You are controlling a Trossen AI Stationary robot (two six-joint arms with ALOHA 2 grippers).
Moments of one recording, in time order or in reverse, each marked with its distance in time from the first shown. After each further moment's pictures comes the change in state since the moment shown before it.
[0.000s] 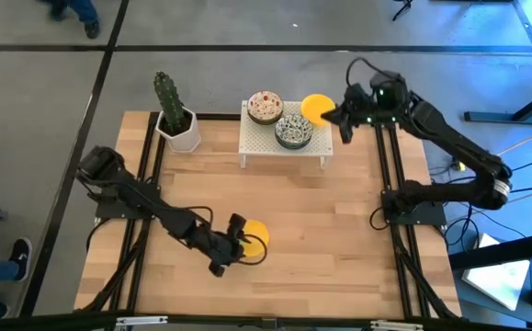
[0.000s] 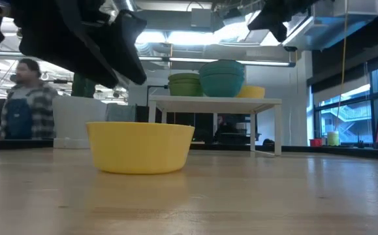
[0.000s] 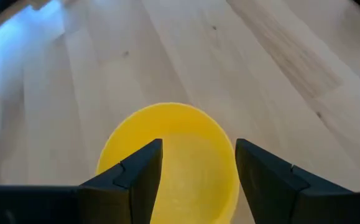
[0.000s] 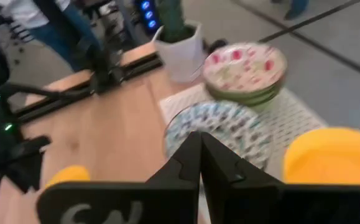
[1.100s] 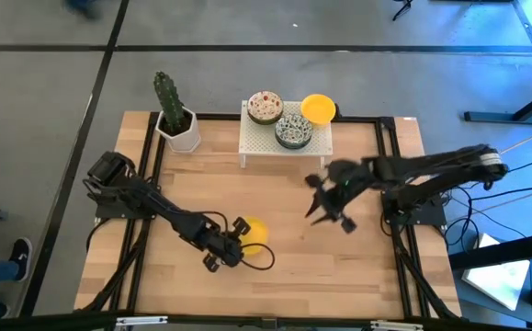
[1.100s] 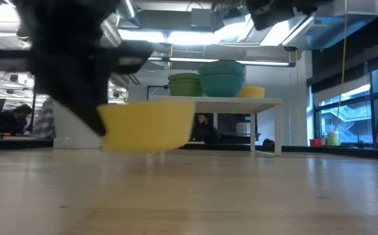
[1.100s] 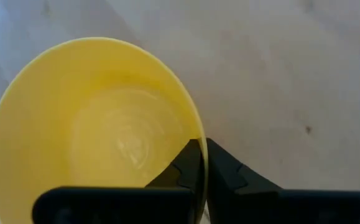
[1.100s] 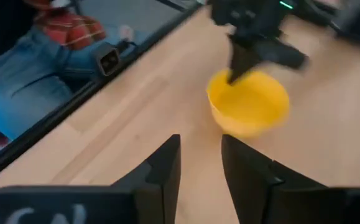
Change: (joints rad) left arm 0.037 0.113 0.052 -0.176 0.106 0.210; right arm 0.794 0.081 -0.253 0.121 0.014 -0.431
